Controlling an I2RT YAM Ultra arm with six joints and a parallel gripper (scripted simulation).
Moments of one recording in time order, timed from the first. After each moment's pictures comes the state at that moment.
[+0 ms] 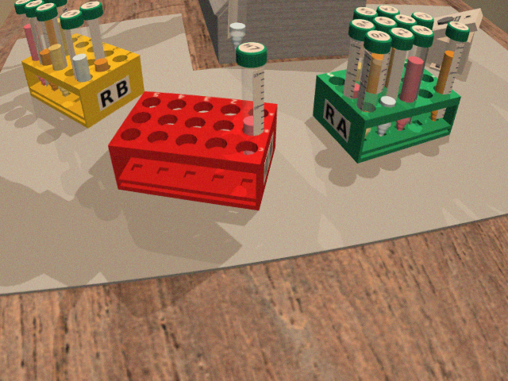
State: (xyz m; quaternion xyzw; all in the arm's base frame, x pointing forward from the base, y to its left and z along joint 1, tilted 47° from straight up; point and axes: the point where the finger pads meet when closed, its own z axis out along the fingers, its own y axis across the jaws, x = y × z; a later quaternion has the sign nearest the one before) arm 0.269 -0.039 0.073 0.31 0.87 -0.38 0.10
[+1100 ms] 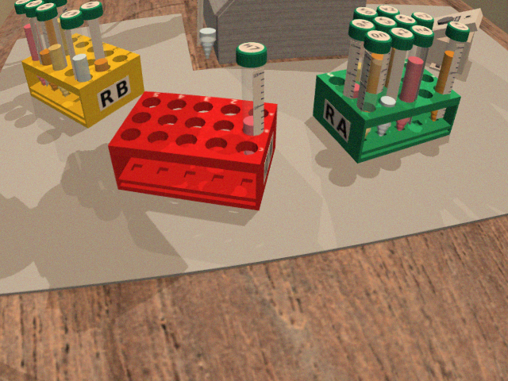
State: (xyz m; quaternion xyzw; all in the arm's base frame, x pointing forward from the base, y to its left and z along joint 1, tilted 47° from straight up) arm 0.273 -0.059 0.097 0.08 0.91 -0.40 0.01
